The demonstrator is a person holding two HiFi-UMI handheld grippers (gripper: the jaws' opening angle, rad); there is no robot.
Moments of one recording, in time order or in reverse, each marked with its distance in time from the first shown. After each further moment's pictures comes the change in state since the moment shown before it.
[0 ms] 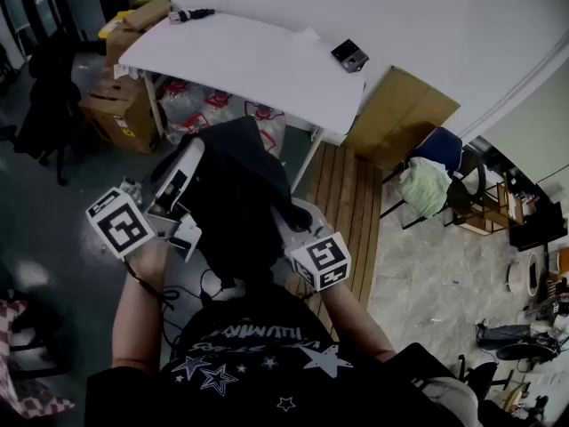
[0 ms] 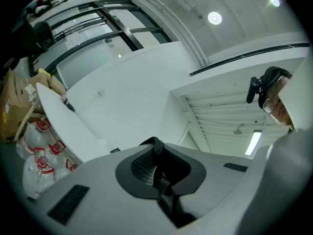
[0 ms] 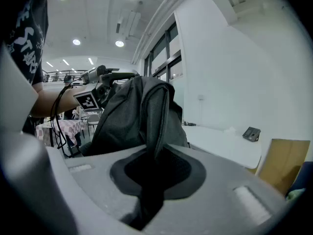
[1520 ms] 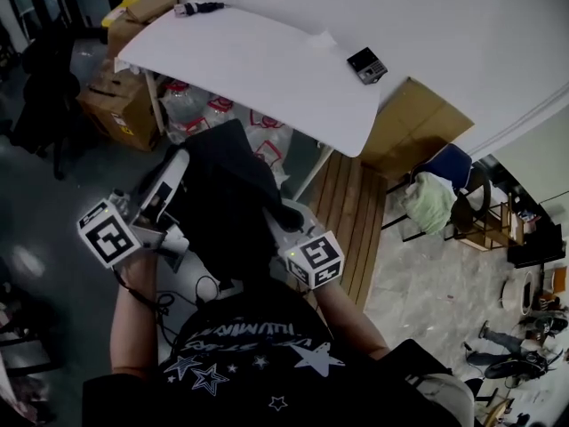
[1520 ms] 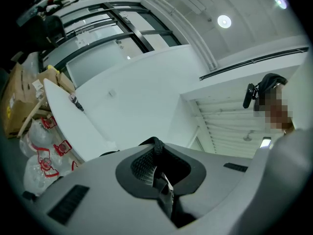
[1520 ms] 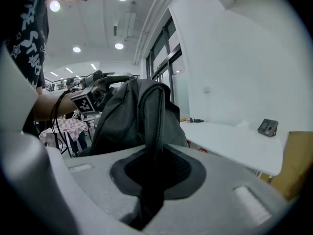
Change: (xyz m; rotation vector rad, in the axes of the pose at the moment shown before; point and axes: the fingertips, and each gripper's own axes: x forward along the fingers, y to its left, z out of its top) left arm 0.029 0.099 0.021 -0.064 -0.033 0.055; right arm 0.102 -0.052 -0.014 0.049 0.016 0.107
